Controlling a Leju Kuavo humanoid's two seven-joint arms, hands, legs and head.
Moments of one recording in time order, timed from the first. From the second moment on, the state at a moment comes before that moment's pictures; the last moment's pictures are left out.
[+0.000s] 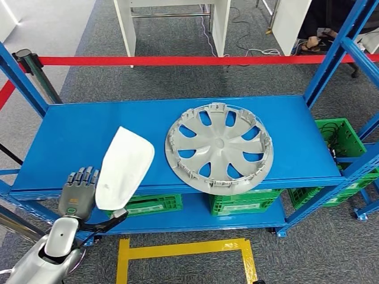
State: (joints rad) left arm -0.23 0.26 -0.52 -1.14 -1.57 0.35 0.36; right arm -0.09 -0.03 1.55 -0.14 -1.47 -0.05 -0.28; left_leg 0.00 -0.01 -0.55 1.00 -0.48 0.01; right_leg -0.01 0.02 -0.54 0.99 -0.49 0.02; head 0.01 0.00
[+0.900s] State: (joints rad) left arm -0.21 0.24 -0.50 -1.14 -1.57 0.35 0.35; right arm -0.09 -0.03 1.55 -0.14 -1.47 -0.05 -0.28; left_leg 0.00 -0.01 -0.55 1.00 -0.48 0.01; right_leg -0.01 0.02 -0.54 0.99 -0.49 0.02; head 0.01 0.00
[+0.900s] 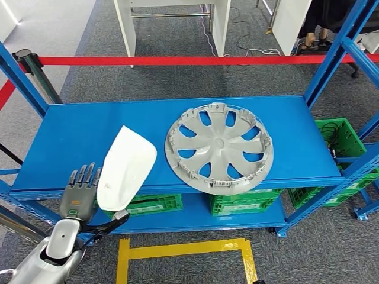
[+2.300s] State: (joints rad) left arm 0.00 0.26 -0.59 -1.62 -1.57 0.31 0.20; right arm -0.08 -0.03 1.55 -0.14 -1.50 -0.05 -0.30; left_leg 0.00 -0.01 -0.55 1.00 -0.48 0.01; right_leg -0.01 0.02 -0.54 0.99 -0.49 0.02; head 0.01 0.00
